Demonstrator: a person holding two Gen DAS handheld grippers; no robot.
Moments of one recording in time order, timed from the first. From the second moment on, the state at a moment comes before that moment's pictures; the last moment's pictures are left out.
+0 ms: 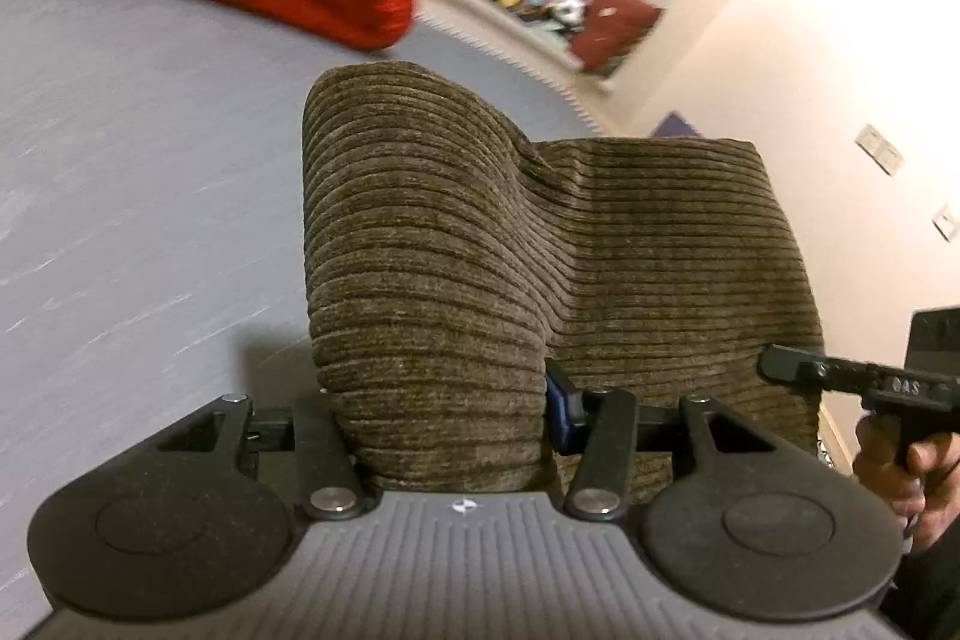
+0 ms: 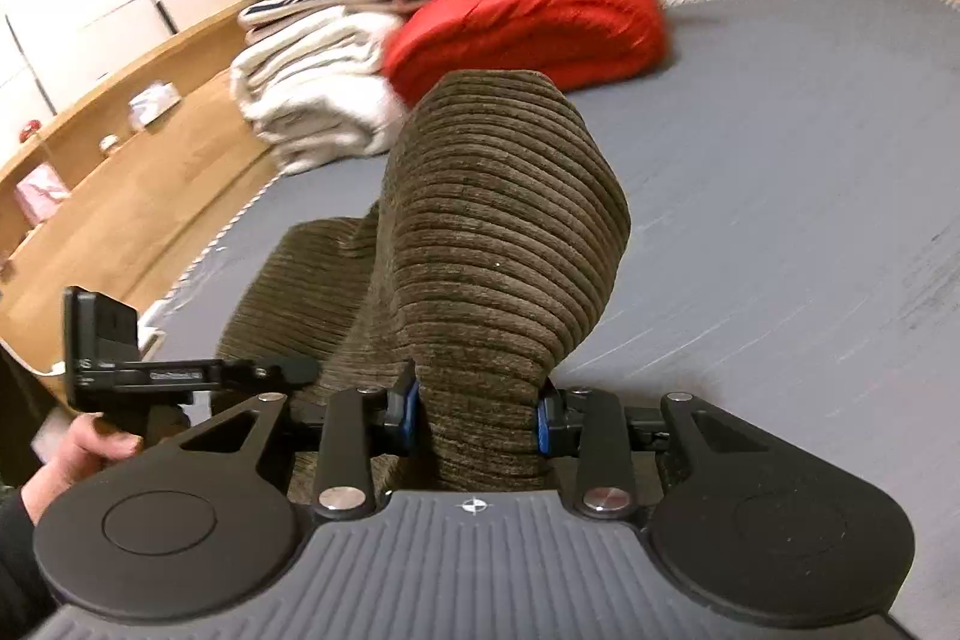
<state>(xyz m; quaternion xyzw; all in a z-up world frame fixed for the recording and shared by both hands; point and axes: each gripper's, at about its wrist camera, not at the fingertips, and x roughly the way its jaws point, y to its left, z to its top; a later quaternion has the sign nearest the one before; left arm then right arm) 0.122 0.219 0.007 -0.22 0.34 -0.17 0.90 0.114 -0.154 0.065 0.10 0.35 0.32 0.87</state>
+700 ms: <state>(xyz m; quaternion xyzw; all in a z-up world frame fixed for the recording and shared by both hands) 0.089 0.092 -0.010 0.07 0.35 -0.13 0.92 0.104 -0.213 0.002 -0.04 0.31 0.21 0.93</state>
